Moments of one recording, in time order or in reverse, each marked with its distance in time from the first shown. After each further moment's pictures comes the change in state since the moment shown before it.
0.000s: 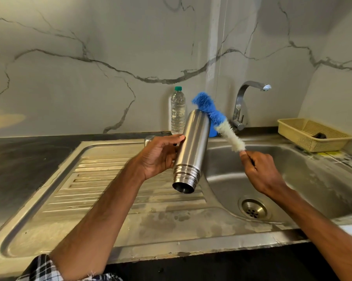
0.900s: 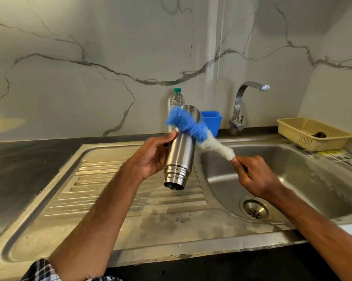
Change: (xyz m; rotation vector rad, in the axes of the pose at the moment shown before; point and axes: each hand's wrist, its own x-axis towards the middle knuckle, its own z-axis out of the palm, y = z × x) left_hand -0.007 0.006 -0.001 -0.092 0.160 0.032; right_hand -0.004 -0.003 0.006 0.013 -0.050 -0.277
